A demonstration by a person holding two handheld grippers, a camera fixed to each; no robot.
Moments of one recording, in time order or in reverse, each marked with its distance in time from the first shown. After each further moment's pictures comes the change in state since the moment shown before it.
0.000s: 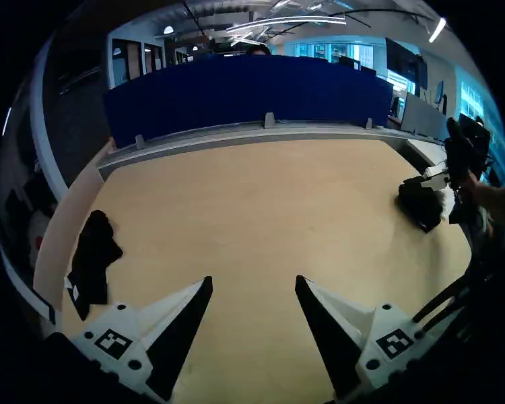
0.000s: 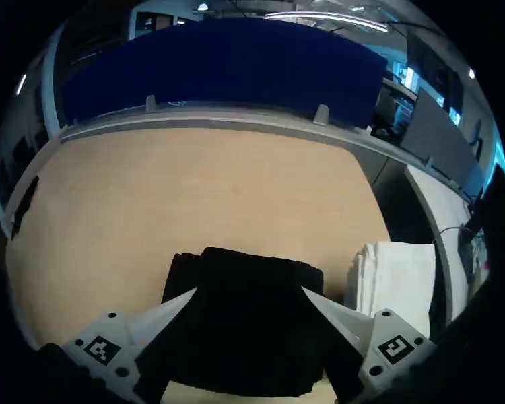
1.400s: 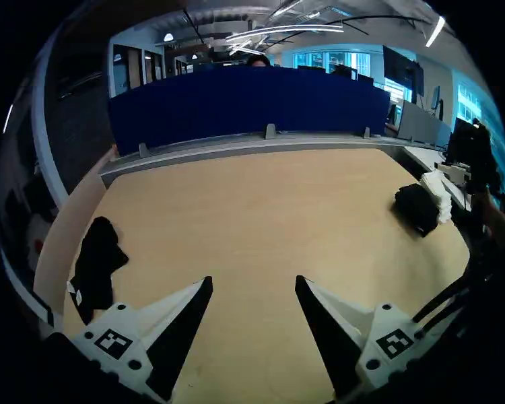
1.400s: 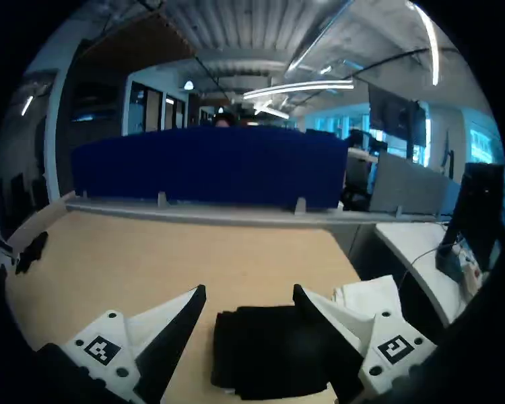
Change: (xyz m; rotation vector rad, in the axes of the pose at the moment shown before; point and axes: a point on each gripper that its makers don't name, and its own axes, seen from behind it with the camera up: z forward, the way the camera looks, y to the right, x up) left arm 0.006 -0.013 -0.015 -0.016 0.058 0.004; right arm 0.072 -0.049 -0.133 -0.084 0.507 0.077
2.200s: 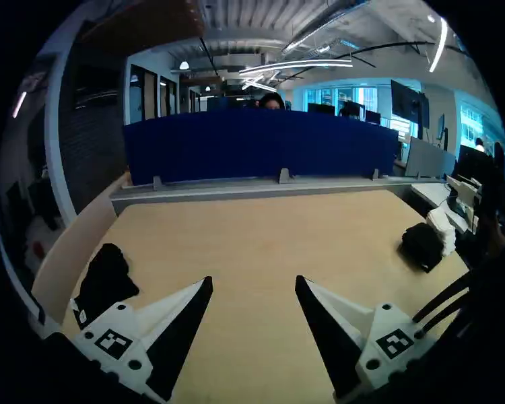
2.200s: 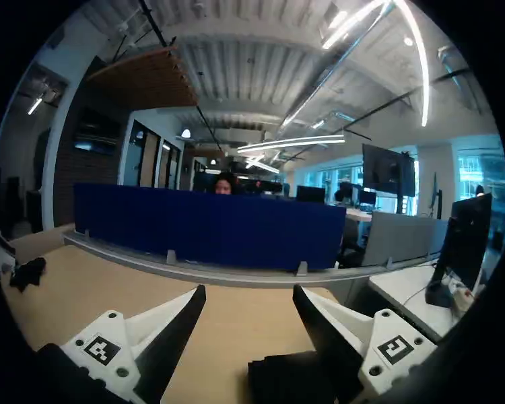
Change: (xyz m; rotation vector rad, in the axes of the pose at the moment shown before) left arm 0.058 -0.029 -0.009 0.046 0.222 -0.060; right arm 0.085 -0.081 -0.036 -0.060 0.265 -0.035
